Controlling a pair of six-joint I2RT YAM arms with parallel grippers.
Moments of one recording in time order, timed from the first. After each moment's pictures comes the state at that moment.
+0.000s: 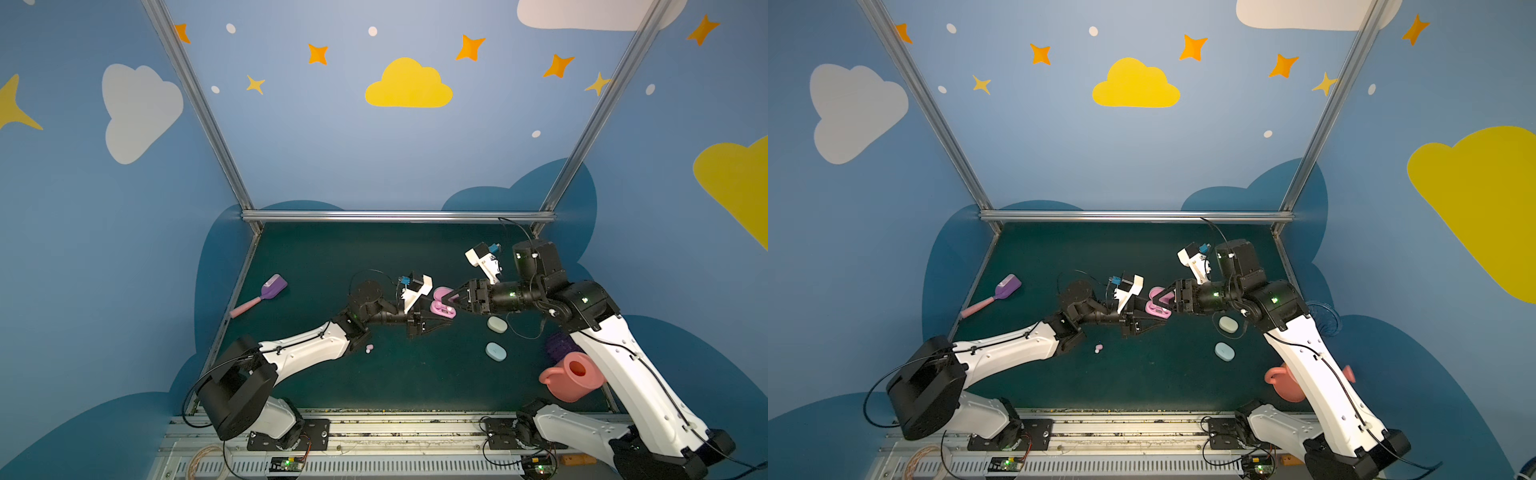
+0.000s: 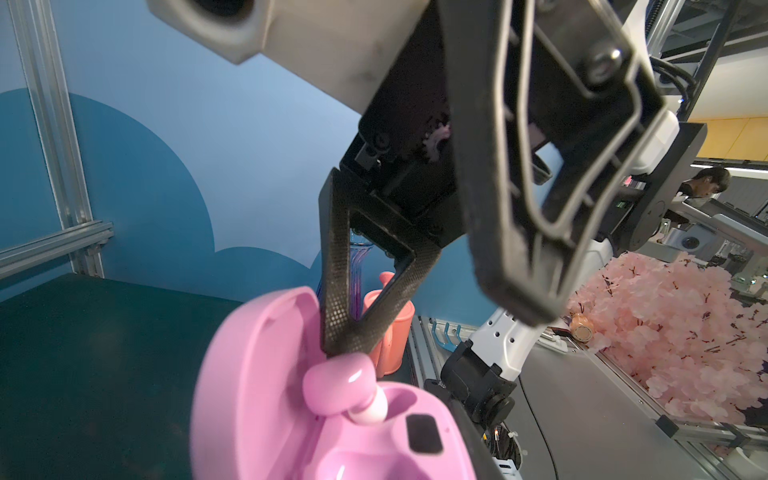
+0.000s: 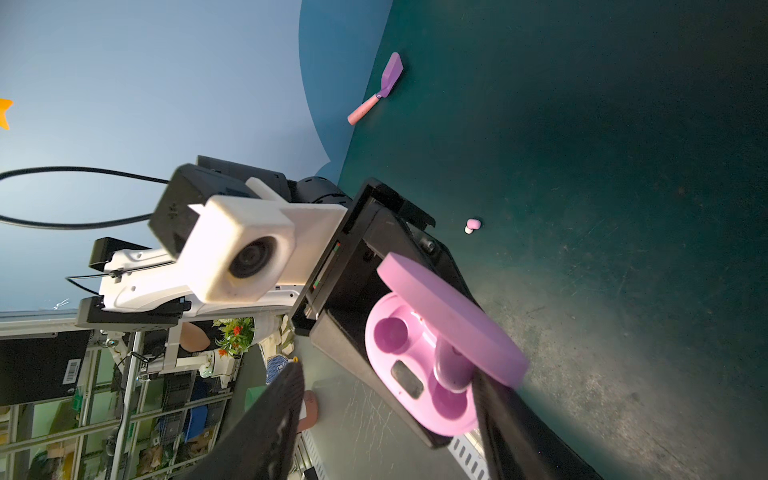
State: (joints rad) left arm -0.80 1.46 0.81 0.75 0.80 -0.28; right arm 0.51 1.11 1.38 -1.00 -0.68 0.52
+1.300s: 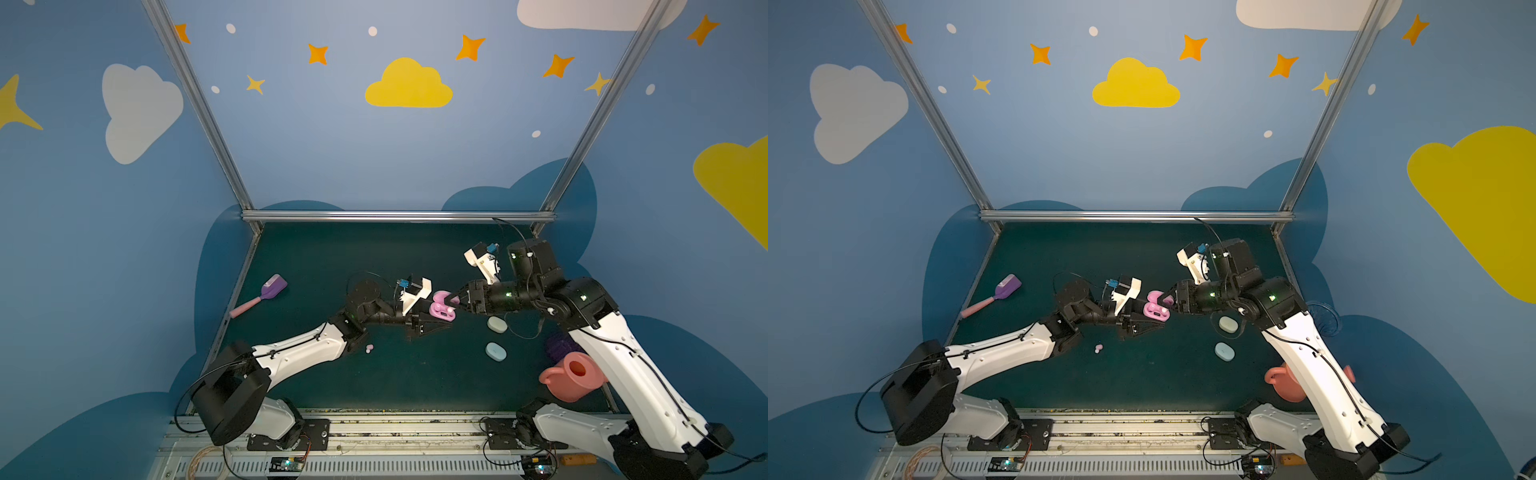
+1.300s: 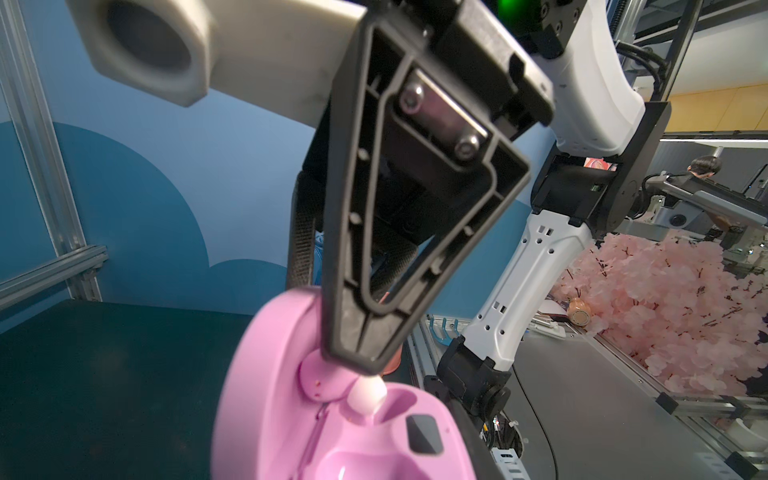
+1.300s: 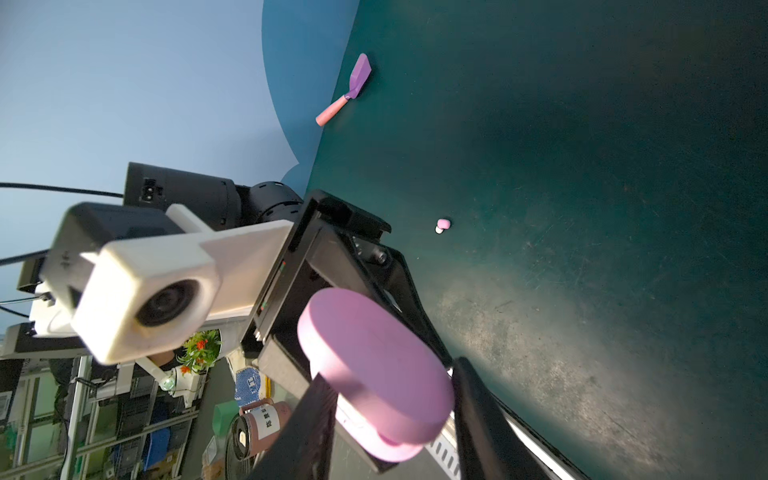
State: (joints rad) left arm -0.80 1.42 0.81 0.72 0.82 -0.22; right arm 0.56 1.14 1.43 -1.06 -0.57 0.50
